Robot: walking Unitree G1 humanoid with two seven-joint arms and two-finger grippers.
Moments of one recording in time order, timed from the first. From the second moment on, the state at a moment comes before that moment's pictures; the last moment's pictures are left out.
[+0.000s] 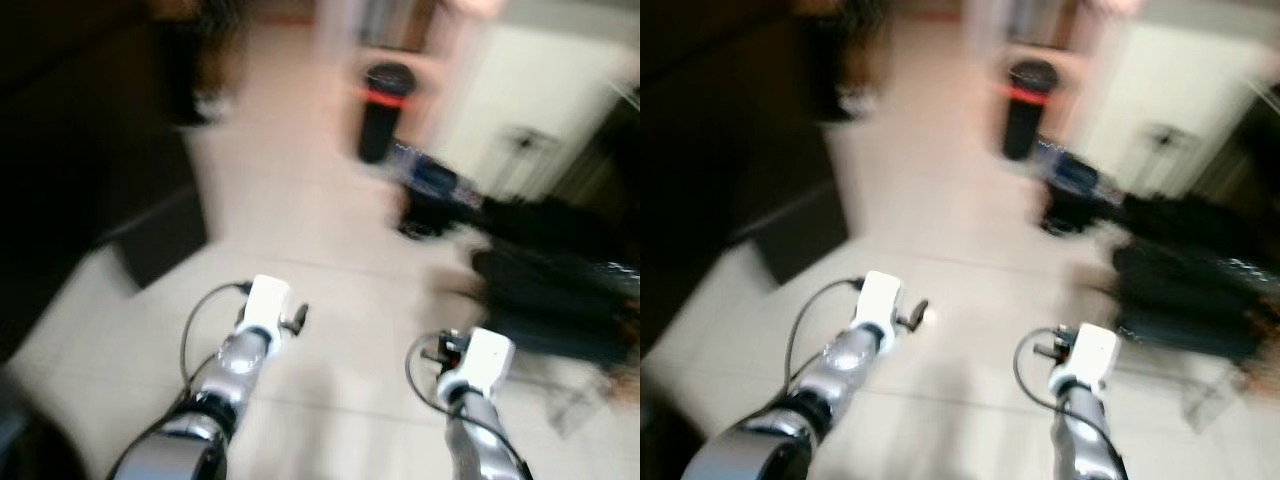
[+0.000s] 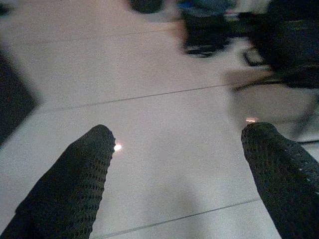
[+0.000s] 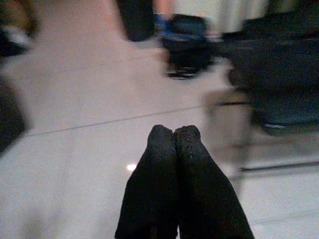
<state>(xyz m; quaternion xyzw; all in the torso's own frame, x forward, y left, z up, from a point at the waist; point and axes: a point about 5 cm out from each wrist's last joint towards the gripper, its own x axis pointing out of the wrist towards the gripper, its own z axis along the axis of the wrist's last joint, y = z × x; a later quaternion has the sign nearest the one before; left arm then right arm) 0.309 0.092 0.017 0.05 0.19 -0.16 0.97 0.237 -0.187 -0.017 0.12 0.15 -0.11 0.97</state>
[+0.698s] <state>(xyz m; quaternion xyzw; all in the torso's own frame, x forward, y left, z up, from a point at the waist) 0.309 0.087 0.018 0.06 0.18 -0.17 0.97 0.245 -0.193 -0.009 0.11 0.14 -0.12 0.98</state>
